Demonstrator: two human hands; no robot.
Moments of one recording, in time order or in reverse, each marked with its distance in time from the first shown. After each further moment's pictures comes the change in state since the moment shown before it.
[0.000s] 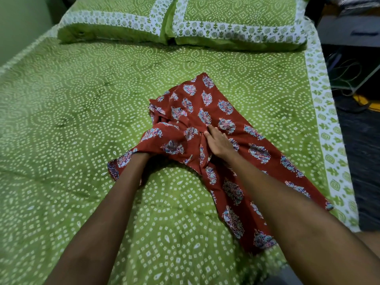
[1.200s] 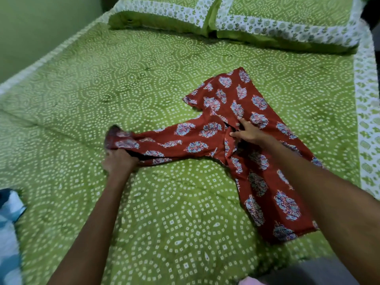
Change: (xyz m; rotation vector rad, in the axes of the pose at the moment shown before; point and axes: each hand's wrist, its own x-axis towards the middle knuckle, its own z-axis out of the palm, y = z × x) left_hand -0.010 -0.094 -0.063 0.613 0.453 -0.040; right_hand 0.006 -0.004 -0.023 0.034 -0.204 -0.020
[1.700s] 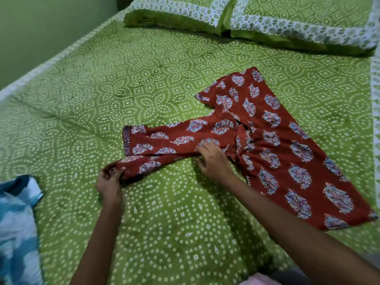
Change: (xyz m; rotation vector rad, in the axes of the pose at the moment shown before) left_hand -0.059 -0.076 0.018 -1.572 0.170 -0.332; right_hand -0.094 -0.079 0.139 -0.333 0.335 -0.719
